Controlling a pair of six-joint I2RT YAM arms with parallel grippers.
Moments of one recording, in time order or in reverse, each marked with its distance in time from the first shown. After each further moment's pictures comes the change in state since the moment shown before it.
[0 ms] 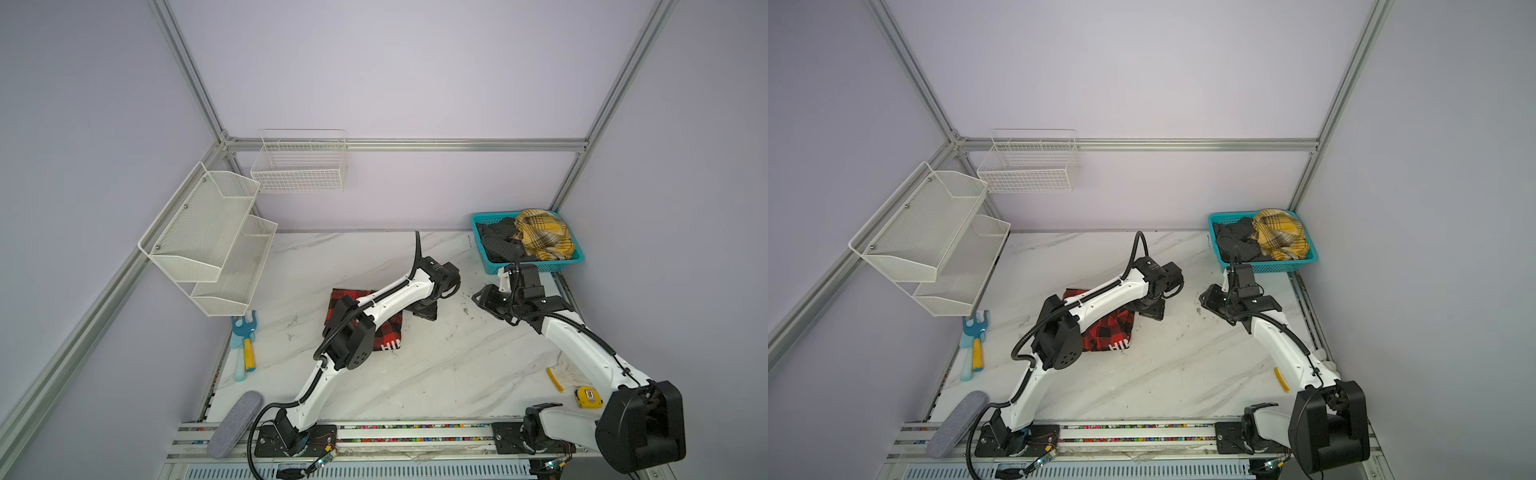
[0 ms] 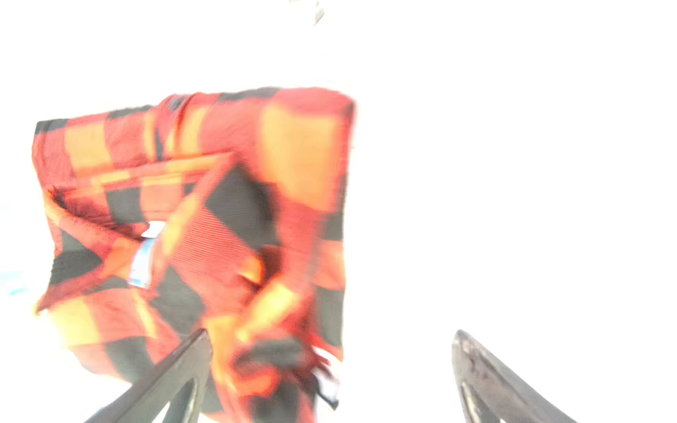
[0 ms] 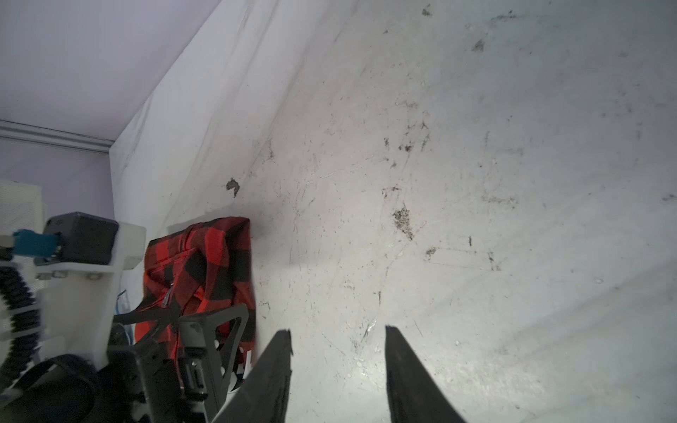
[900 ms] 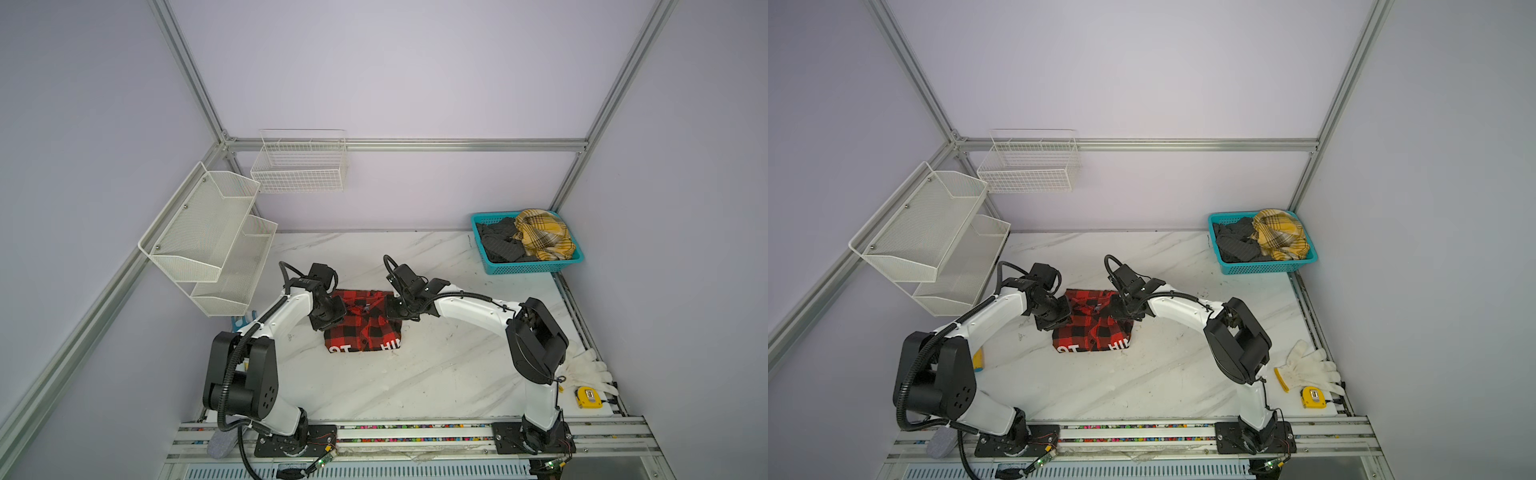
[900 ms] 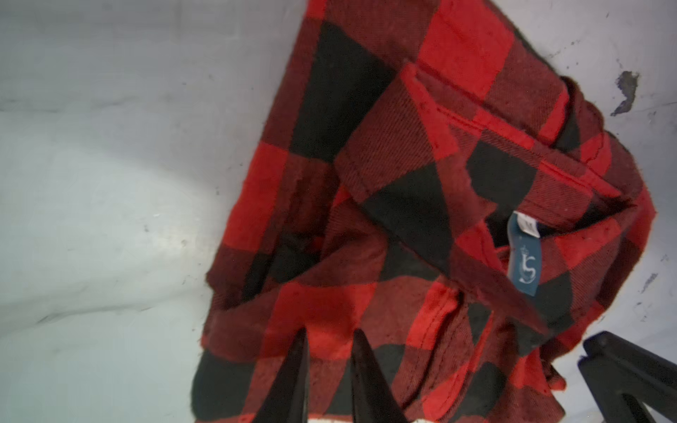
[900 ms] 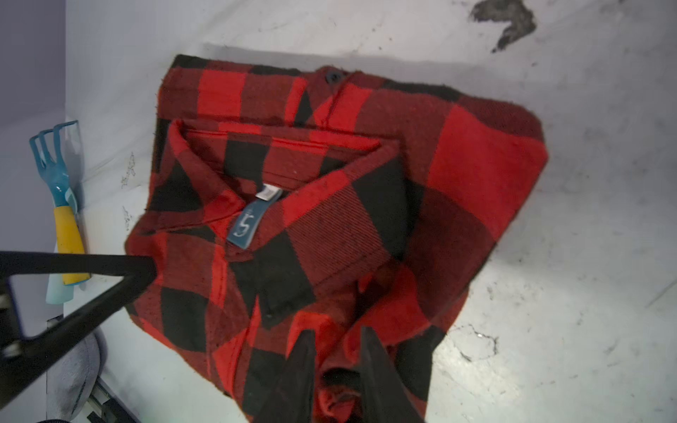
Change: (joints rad) left arm 0.684 -0.752 -1.174 0.653 0.523 0.128; right arm 0.660 0.716 0.612 -0.010 0.177 0.069
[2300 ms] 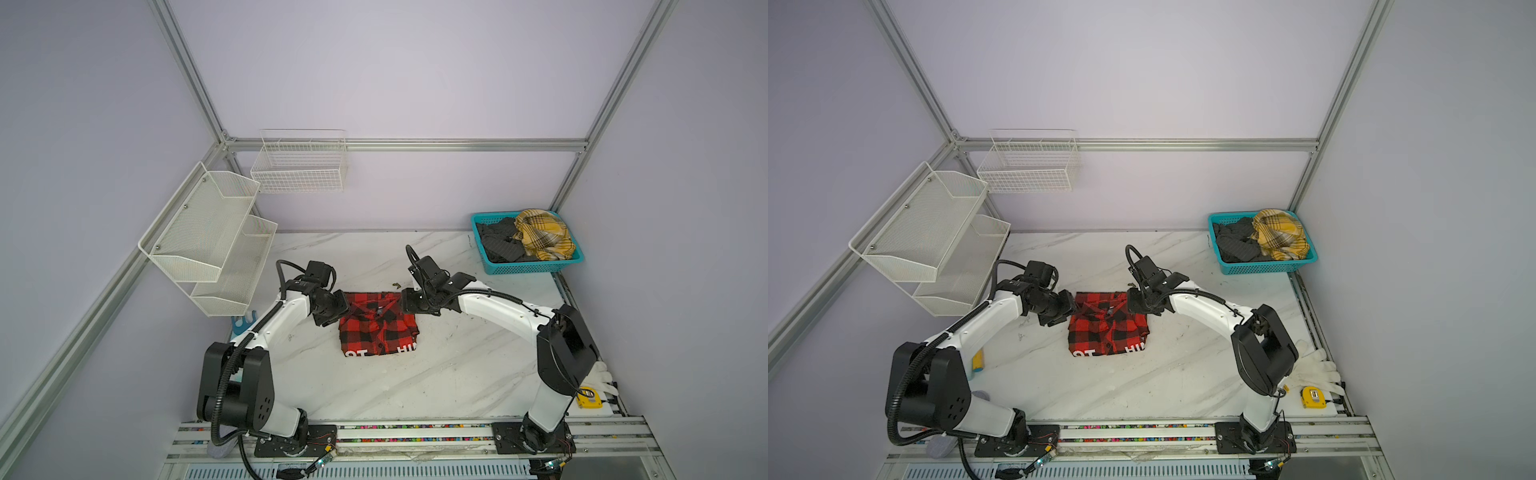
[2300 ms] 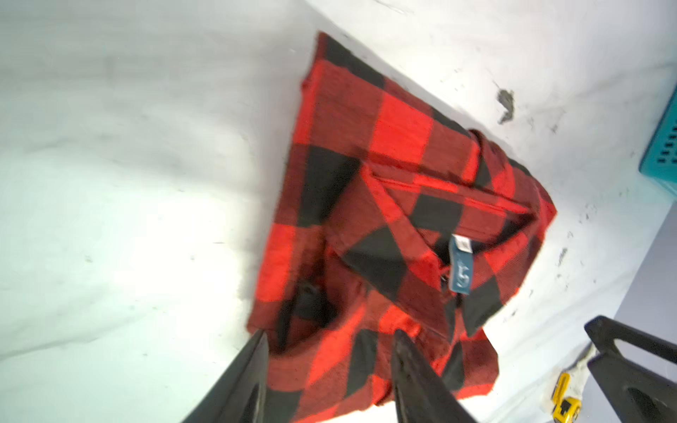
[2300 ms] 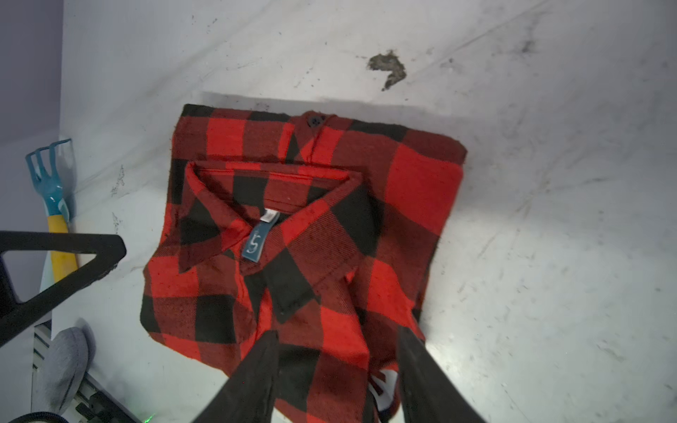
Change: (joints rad) left arm 0.039 -0.054 -0.004 0.055 0.067 0.019; right arm -0.109 -0.128 -0.105 -0.051 -0.002 -0.072
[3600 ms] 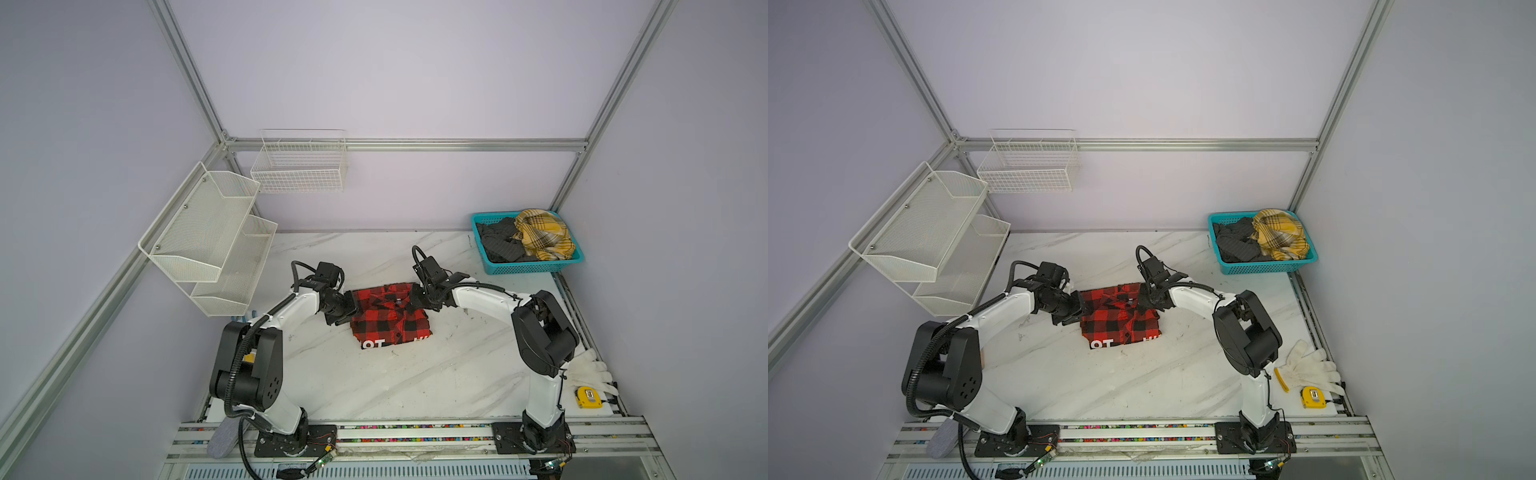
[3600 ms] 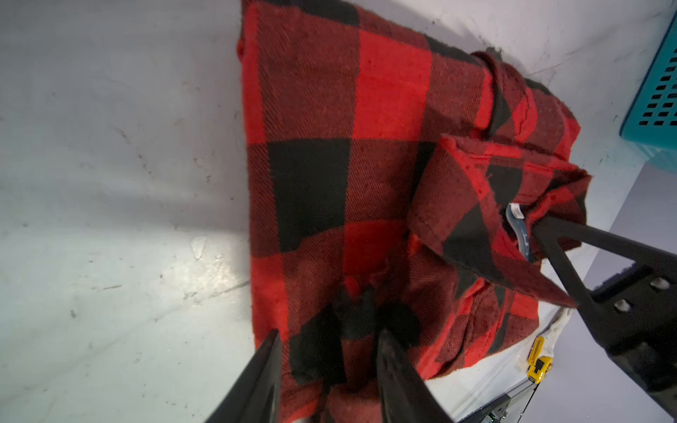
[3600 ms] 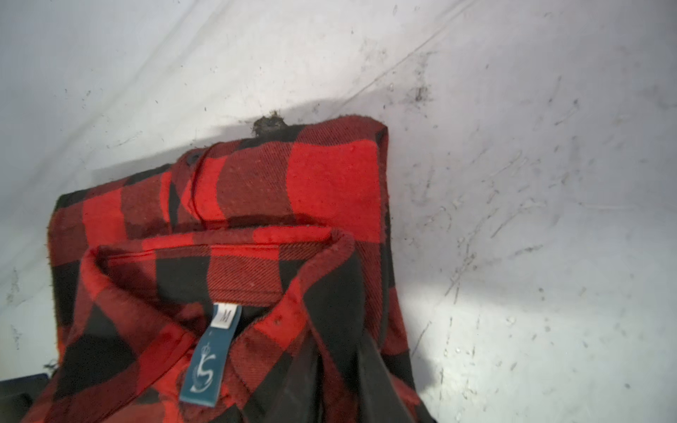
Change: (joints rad) left arm -0.086 0.109 0.003 0.108 0.116 -0.001; right arm -0.090 0.126 -0.026 0.120 0.082 0.037
